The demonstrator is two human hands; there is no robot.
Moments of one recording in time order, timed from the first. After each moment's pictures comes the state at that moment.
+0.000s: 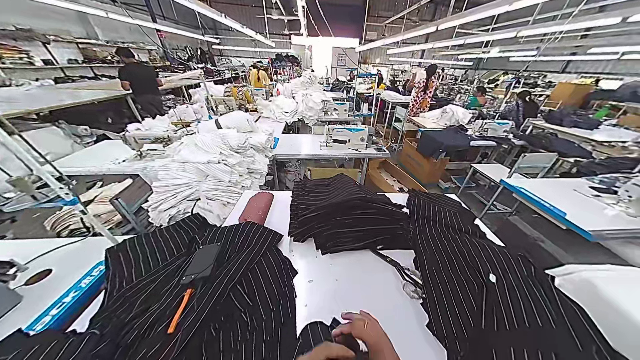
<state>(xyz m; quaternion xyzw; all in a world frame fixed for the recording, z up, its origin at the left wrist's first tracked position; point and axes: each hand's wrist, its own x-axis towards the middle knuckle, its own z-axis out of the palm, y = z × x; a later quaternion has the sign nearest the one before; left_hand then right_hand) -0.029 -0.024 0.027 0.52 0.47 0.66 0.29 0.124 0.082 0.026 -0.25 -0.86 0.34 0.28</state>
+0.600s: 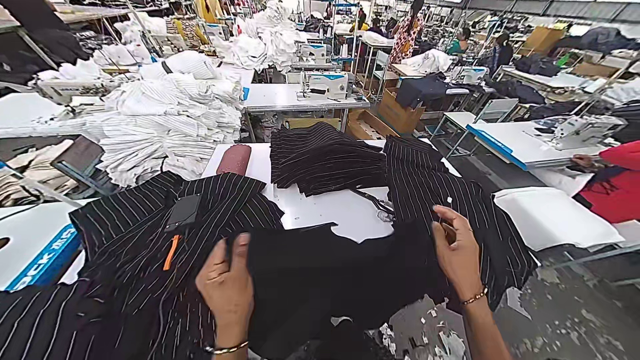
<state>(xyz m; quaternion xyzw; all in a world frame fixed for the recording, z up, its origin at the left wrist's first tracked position) -0.092 -0.031 0.097 0.36 0.56 0.75 0.02 0.256 0.093 0.095 -0.51 -0.71 0.11 0.47</state>
